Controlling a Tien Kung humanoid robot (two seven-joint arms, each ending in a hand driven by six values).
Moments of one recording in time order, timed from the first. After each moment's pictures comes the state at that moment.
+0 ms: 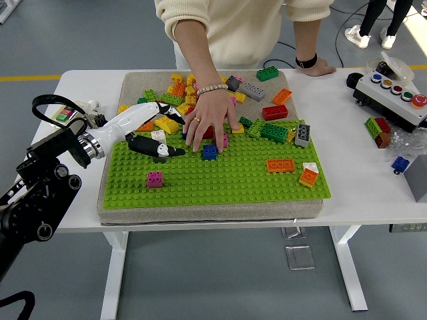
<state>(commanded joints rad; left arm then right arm) -0.58 0.16 -1.29 -1.03 2.09 -0.25 -0.38 0.13 -0.10 1.42 0.18 -0.55 -0.18 -0.04</state>
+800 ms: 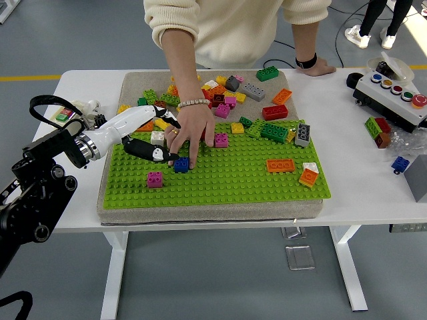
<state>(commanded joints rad) -0.58 0.17 -1.30 -1.02 2.16 -0.27 -0.41 0.14 -0.10 1.40 0.18 -0.56 -0.18 -0.05</state>
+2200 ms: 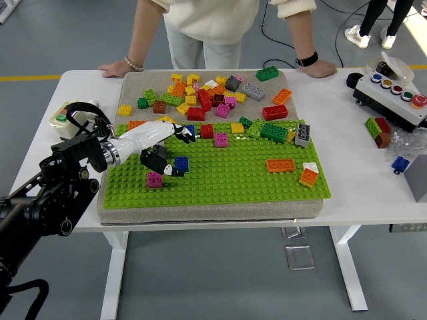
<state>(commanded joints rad) -0.70 0.11 -1.17 -0.77 2.27 -0.18 -0.46 0.14 -0.10 1.40 0.18 -0.55 -0.18 -0.04</state>
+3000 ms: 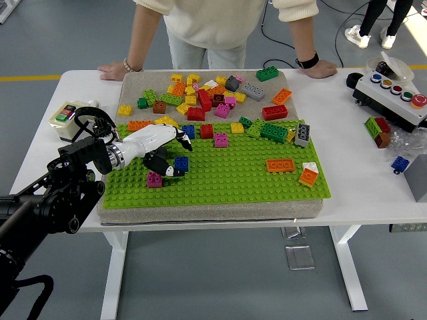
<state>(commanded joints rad) -0.74 0.09 -1.12 -0.65 2.27 -0.11 -0.47 0.15 -0.10 1.38 0.18 -0.55 -0.18 -0.04</state>
